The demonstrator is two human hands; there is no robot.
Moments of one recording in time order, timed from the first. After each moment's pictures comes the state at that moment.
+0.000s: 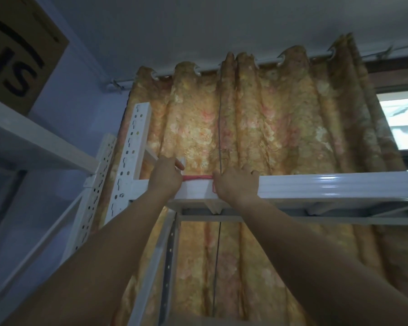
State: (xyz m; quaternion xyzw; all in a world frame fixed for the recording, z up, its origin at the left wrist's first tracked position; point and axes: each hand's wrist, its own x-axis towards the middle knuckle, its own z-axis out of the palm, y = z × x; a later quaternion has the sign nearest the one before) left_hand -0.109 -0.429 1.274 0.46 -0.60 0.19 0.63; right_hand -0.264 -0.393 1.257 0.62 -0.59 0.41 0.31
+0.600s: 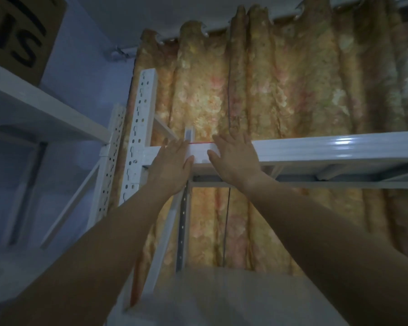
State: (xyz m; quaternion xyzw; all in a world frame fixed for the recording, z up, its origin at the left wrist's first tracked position) left_hand -0.097 -0.414 1.210 0.50 -0.65 0.36 0.45; right_hand -0.262 -0.388 1.229 0.69 -0.46 0.37 0.42
